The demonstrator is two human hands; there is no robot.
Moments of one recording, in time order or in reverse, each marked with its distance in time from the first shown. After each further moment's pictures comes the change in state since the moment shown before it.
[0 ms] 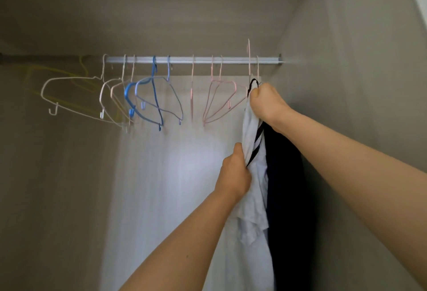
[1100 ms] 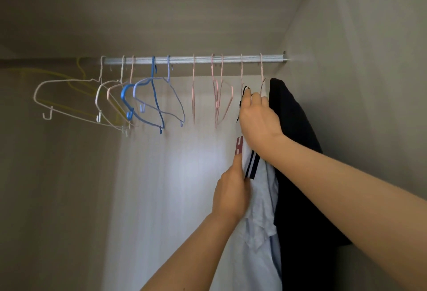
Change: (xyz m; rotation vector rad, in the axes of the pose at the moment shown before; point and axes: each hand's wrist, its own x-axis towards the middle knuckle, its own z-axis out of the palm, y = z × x) left_hand -0.005 -0.041 0.015 0.065 0.079 0.050; right_hand -0.007 0.025 0.053 -0.811 0.116 -0.297
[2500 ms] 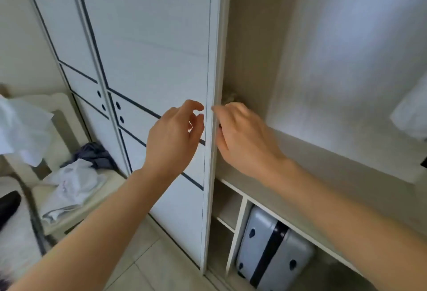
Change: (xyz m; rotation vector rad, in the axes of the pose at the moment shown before) left_hand -0.493 0.026 -0.306 0.779 0.169 -0.576; right_hand -0.452 -0.300 -0.164 1.099 -0.337 -0.634
